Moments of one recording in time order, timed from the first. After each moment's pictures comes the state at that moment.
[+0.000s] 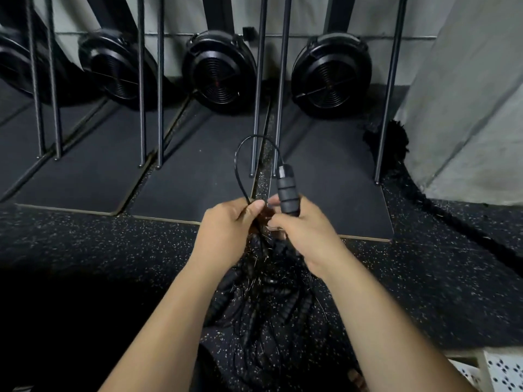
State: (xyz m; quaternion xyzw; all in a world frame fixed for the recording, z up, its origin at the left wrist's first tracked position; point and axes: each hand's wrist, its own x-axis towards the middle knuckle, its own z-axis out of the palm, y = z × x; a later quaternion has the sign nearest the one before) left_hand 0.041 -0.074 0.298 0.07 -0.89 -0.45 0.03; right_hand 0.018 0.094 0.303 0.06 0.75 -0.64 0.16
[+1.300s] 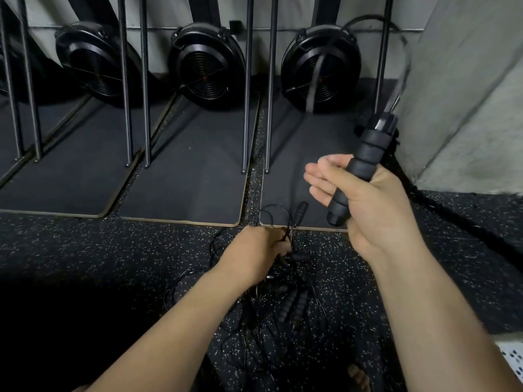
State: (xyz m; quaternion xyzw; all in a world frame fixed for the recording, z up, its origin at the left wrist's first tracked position) left_hand 0.031 -0.041 0.238 -0.08 -0.93 -0.33 -0.12; right_hand 0.023 0.143 0.354 0.09 0.59 -0.80 0.00
